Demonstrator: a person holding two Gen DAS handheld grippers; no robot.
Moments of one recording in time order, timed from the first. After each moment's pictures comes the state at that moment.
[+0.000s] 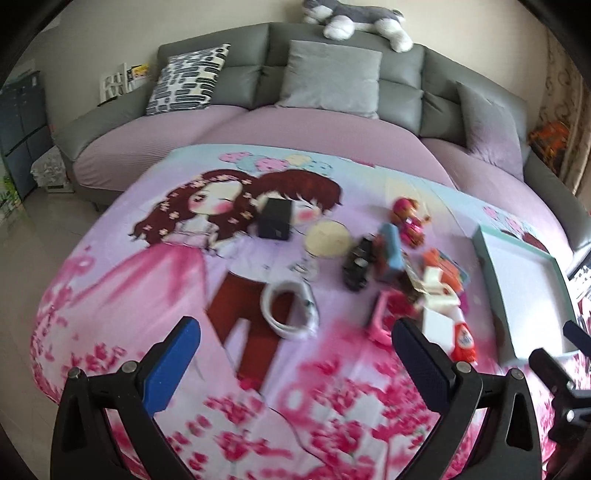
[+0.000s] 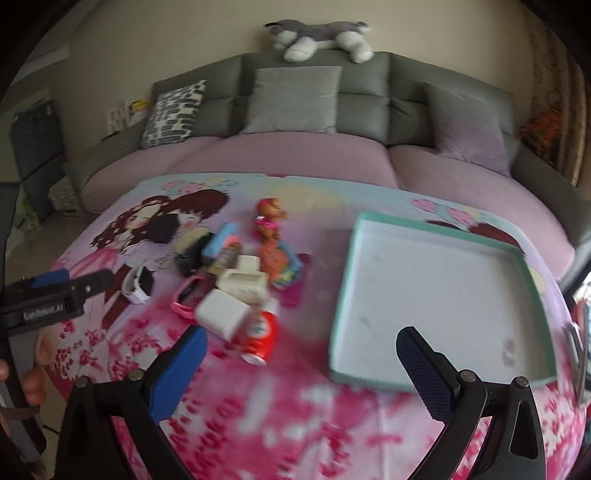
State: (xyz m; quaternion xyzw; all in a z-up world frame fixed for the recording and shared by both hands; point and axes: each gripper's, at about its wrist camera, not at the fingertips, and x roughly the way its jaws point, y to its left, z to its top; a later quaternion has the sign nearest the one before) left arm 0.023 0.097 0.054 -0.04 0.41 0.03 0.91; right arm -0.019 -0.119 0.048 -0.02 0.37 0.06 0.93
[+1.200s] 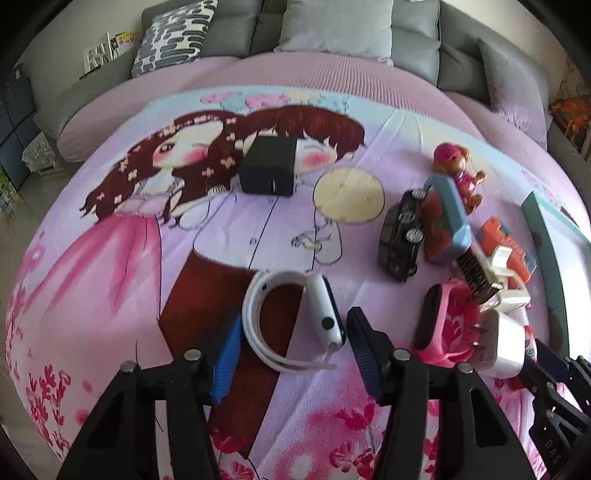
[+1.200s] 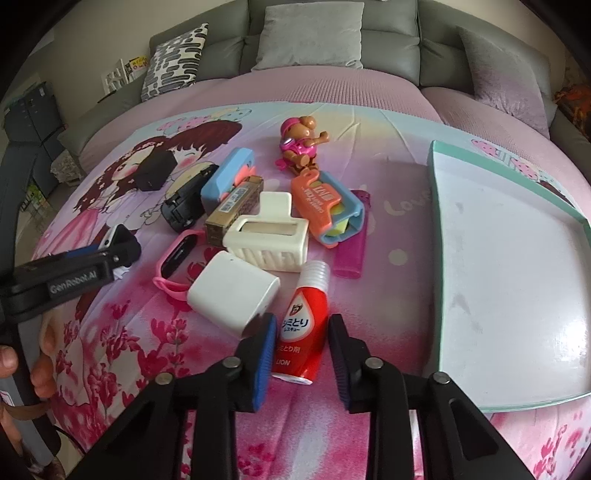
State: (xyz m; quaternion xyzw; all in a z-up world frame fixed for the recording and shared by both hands) left arm 0.095 0.095 -0.022 -0.02 0.49 0.03 0.87; right arm 0.047 -0.091 -0.033 -0.01 0.47 0.07 0.88
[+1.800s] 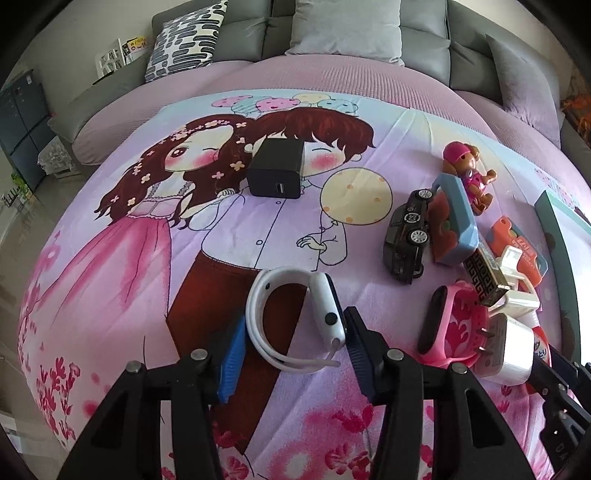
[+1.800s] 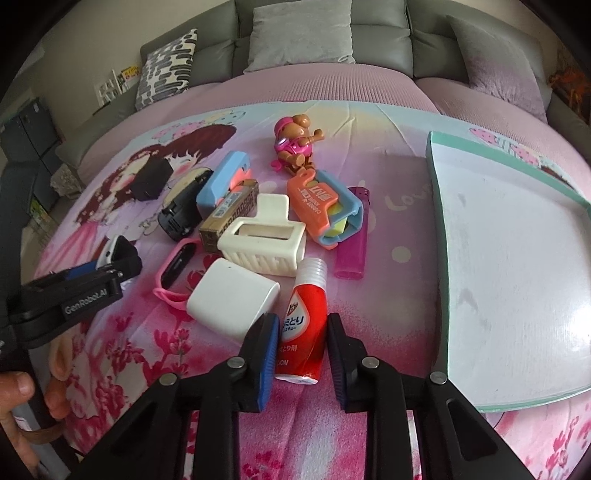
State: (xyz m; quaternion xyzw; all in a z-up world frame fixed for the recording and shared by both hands) left arm 0.089 0.085 -0.017 -0.01 0.49 0.07 0.87; right arm 0.049 -0.102 -0.031 0.04 0.47 0.08 0.88
